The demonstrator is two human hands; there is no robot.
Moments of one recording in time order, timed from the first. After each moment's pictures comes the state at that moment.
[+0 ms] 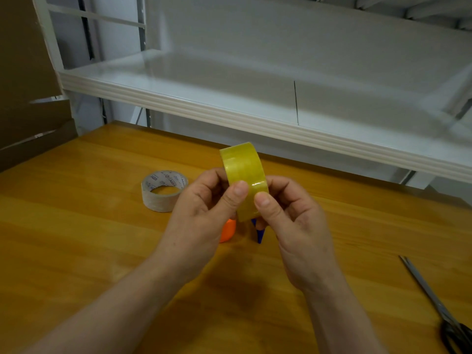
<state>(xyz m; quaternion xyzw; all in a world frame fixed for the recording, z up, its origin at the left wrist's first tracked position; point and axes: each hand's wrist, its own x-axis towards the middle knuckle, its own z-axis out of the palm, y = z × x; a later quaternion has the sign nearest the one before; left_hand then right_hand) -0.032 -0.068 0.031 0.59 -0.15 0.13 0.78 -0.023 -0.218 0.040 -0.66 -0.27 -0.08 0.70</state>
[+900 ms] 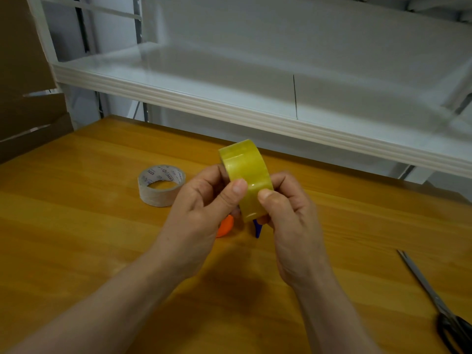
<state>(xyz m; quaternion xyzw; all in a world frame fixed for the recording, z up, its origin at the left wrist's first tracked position) -0.032 -0.067 0.024 0.57 -0.18 0.09 0.80 -0.026 -0.209 0.037 -0.67 -0.26 -0.10 0.69</state>
